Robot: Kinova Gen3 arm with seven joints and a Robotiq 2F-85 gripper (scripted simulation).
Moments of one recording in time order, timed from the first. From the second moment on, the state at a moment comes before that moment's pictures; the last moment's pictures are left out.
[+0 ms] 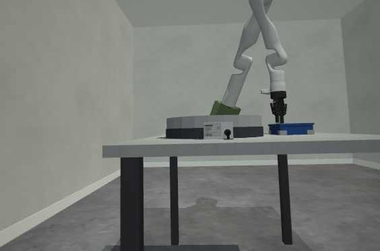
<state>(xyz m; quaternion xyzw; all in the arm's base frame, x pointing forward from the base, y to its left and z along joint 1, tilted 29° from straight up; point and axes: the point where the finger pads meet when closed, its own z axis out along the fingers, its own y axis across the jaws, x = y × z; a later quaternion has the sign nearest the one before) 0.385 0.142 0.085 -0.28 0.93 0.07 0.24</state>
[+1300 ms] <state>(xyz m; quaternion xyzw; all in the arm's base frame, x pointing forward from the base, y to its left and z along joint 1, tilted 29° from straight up) 0.392 0.148 0.068 -0.28 0.93 0.07 0.24</state>
